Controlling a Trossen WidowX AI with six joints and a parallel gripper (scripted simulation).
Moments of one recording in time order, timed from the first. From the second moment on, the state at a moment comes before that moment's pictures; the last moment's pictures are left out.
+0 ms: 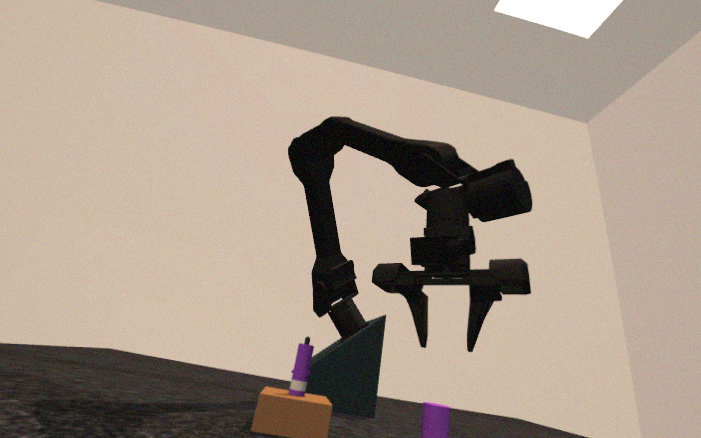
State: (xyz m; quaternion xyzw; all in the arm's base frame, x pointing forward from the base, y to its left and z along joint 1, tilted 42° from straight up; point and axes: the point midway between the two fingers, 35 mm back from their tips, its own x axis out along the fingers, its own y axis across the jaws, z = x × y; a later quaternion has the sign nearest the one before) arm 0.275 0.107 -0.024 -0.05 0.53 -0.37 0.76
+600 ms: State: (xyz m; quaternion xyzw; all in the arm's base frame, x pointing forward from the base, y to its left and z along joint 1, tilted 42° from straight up) arm 0.278 0.075 -0.056 -0.06 0.53 -0.38 0.76
